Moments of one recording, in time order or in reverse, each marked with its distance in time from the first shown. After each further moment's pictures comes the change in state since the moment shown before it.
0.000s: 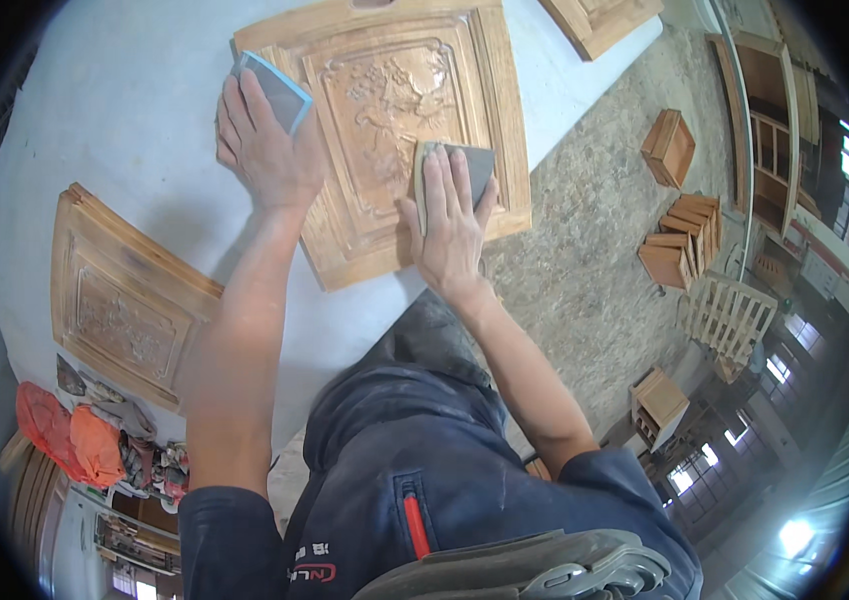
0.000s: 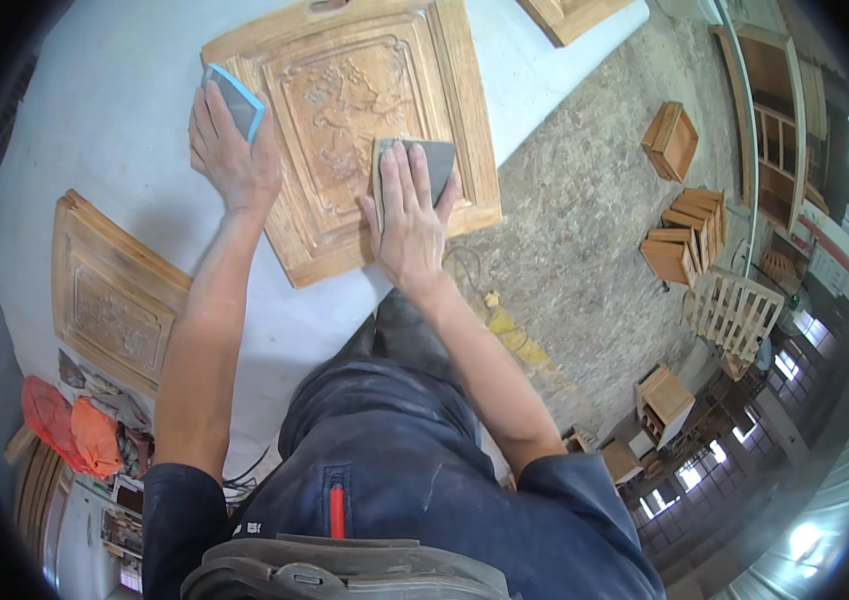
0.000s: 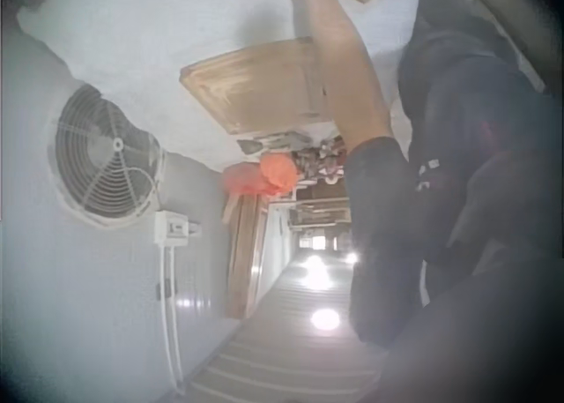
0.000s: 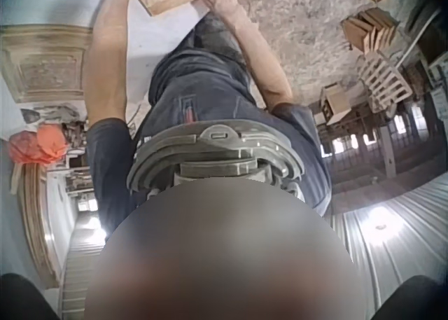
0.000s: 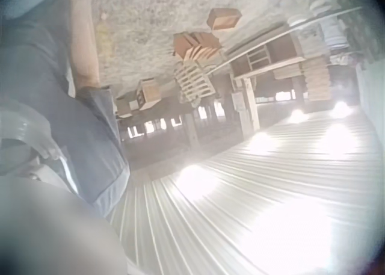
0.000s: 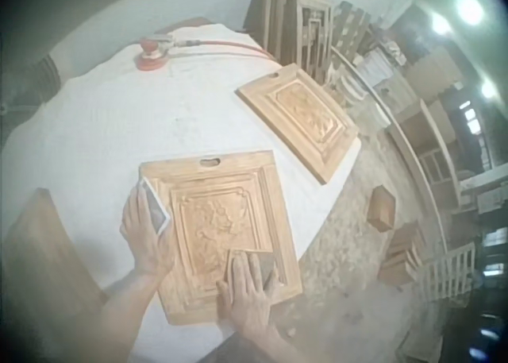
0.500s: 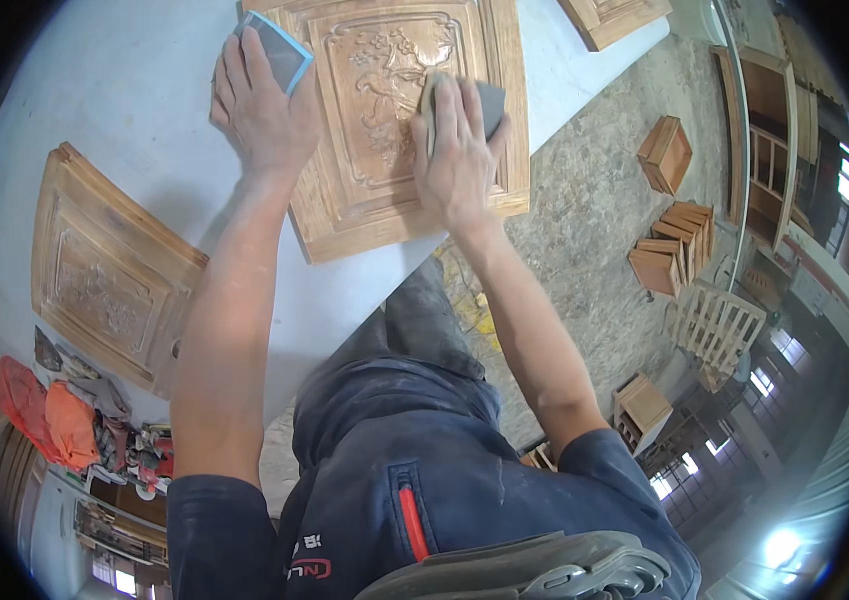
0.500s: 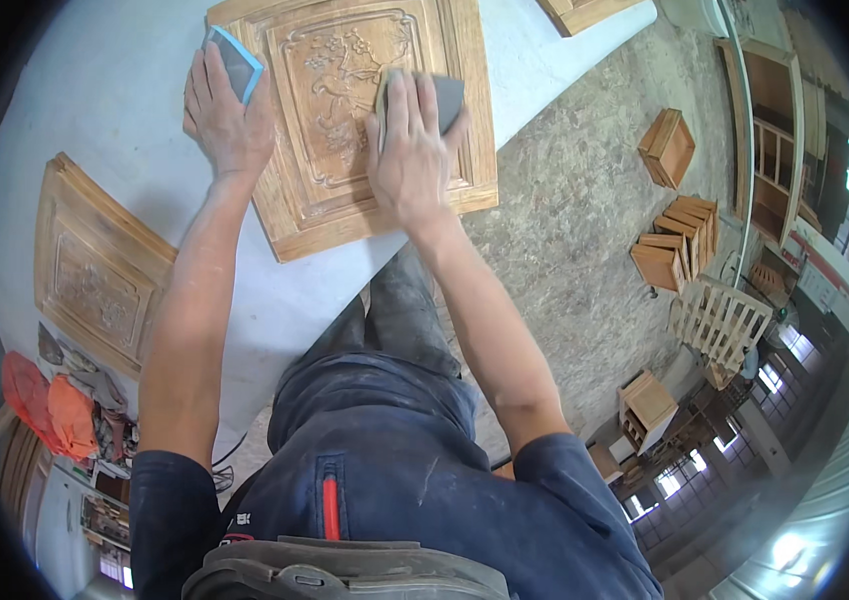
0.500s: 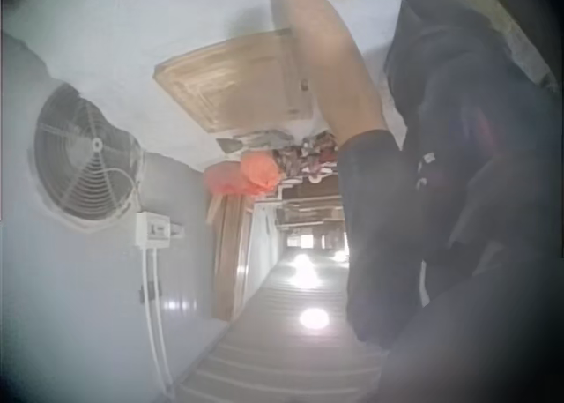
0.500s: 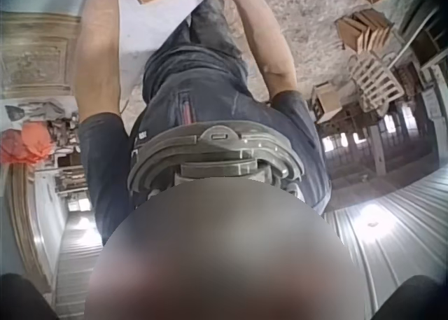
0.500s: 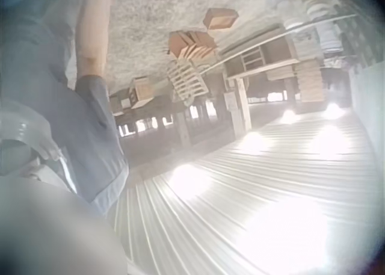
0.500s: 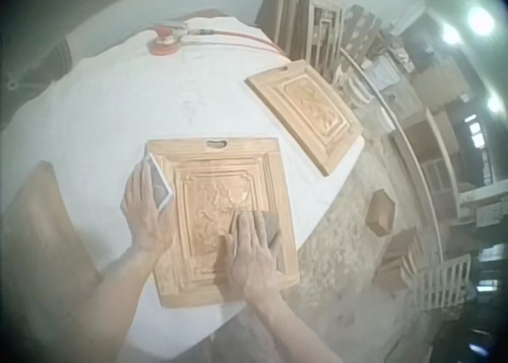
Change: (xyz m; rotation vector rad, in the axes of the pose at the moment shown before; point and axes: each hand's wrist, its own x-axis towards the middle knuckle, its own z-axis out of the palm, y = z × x) left_hand -0.001 -0.002 0.005 -0.007 0.061 0.042; right_hand 0.000 0.014 -0.008 -0.079 -0.036 -0.001
